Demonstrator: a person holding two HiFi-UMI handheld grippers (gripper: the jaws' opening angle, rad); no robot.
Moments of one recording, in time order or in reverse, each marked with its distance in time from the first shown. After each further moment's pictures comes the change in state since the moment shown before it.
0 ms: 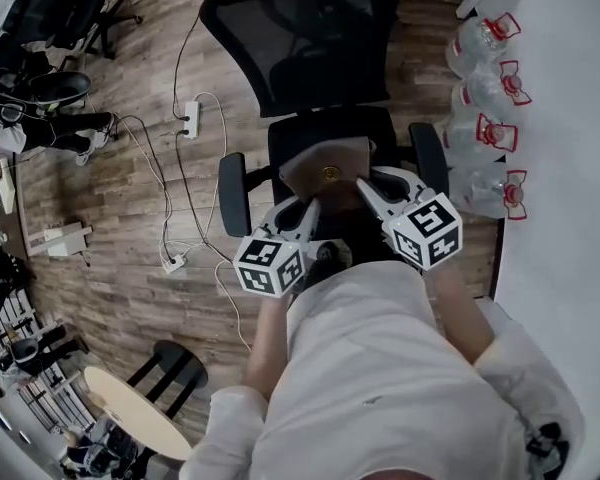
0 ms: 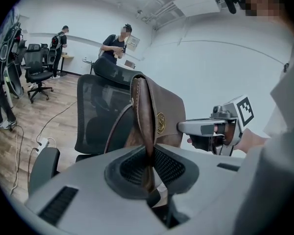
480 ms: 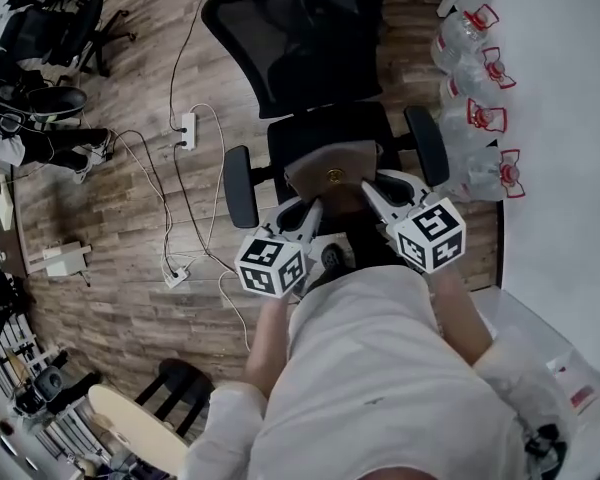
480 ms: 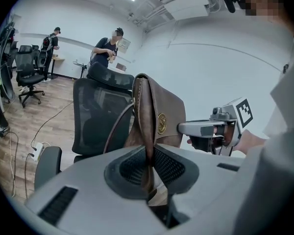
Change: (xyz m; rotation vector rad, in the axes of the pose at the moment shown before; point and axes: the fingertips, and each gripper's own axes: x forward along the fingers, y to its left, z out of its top) left arm -0.057 -0.008 -0.025 0.066 -0.017 -0.100; right arm -0.026 0.063 -0.022 0.000 -0.057 -0.104
